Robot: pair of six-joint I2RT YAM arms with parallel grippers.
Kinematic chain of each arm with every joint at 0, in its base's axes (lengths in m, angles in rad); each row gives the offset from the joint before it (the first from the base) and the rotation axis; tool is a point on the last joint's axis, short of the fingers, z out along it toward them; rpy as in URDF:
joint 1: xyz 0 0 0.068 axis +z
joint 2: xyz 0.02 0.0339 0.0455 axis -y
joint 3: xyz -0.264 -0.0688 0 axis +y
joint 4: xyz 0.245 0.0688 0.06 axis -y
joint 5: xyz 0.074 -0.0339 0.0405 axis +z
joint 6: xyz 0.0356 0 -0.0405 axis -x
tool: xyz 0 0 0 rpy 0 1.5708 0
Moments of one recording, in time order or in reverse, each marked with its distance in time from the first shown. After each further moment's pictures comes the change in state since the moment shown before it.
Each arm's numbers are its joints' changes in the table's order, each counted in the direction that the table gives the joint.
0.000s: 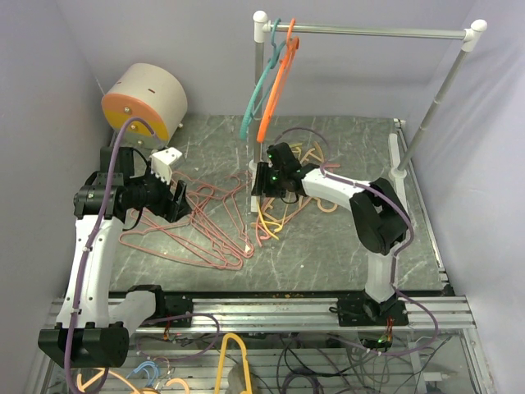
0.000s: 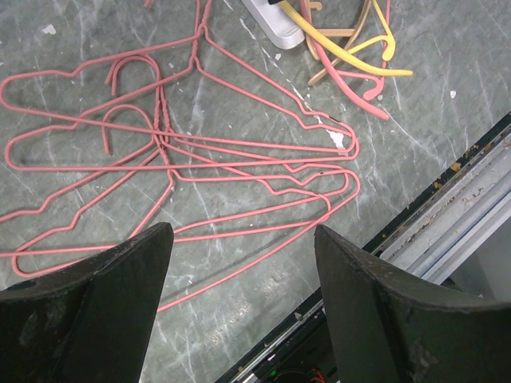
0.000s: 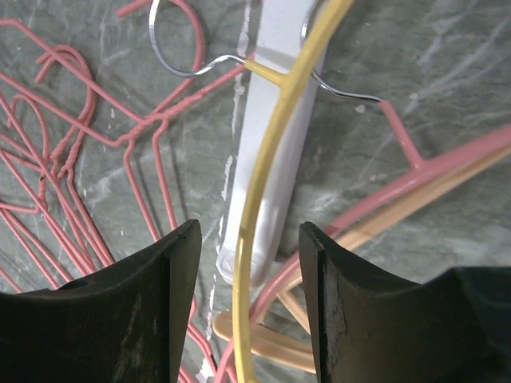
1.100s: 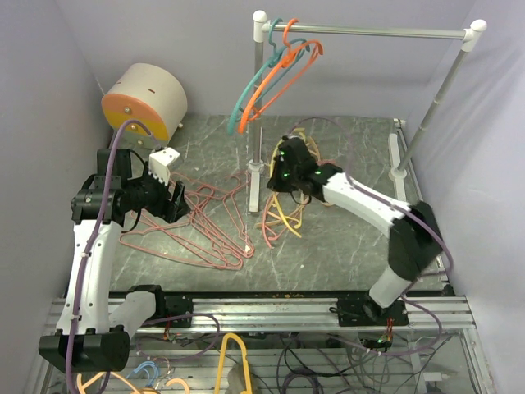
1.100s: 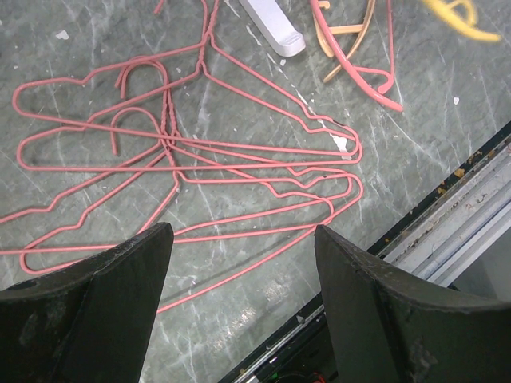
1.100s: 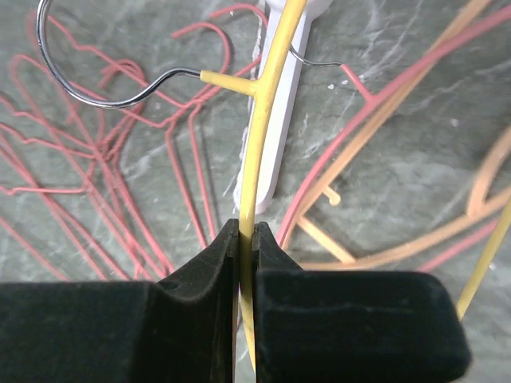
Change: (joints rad) left arm 0.010 0.025 0.006 0.008 0.002 0.005; right arm 0.042 0.208 0.026 -0.117 -0.151 0.009
